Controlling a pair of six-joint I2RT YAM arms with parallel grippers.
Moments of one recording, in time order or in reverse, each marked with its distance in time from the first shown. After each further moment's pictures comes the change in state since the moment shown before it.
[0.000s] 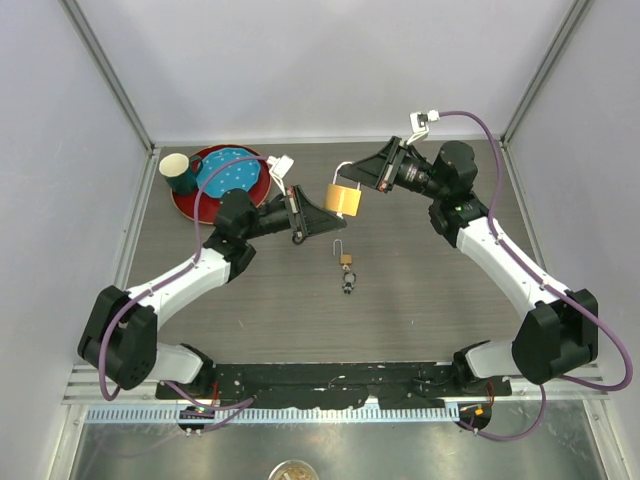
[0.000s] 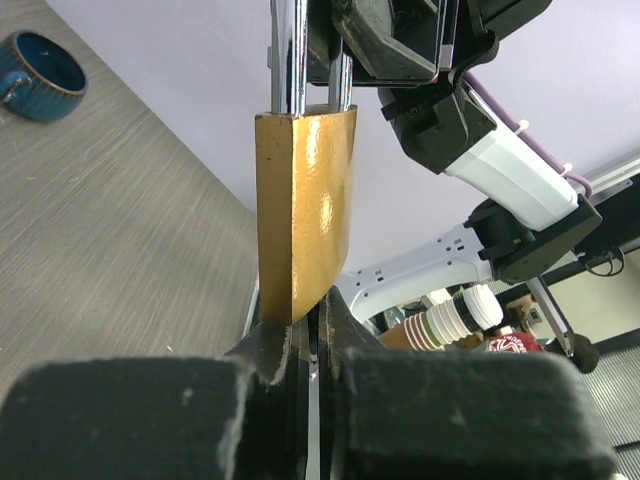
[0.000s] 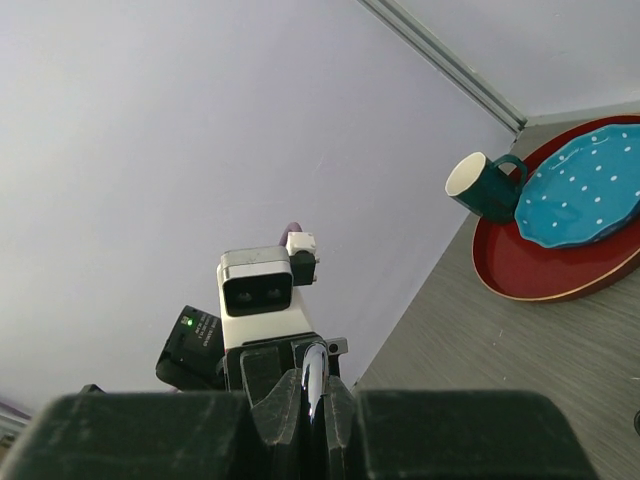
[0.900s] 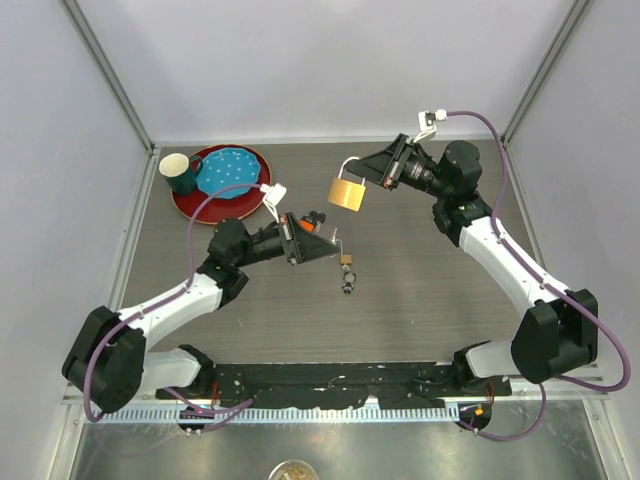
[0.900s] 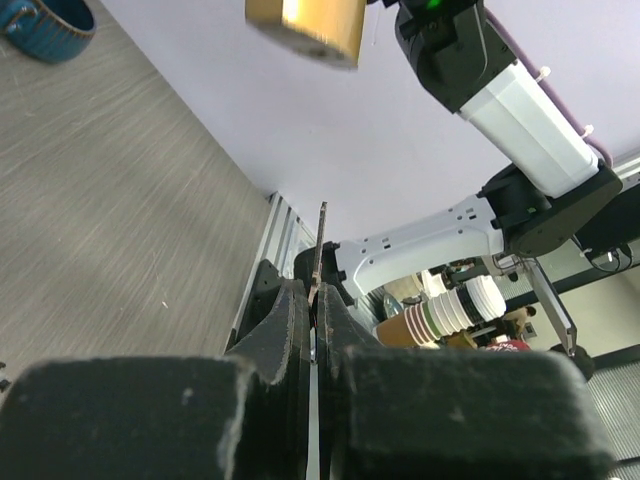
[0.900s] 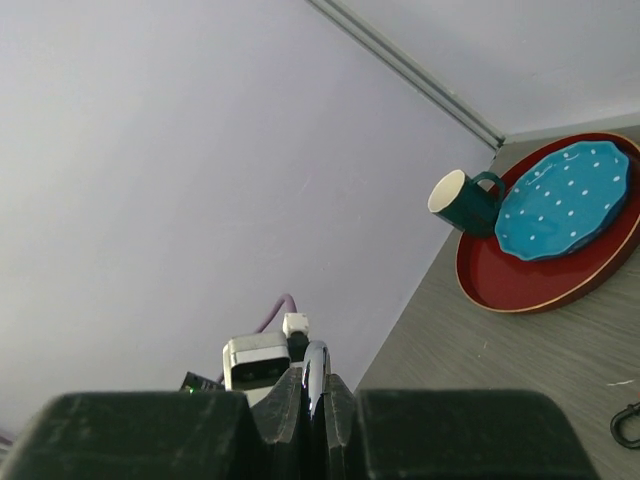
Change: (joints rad) left arm -0.034 -0.133 -0.215 0.046 -0.073 -0.004; right arm -0.023 0.000 -0.012 0.017 0.011 0.016
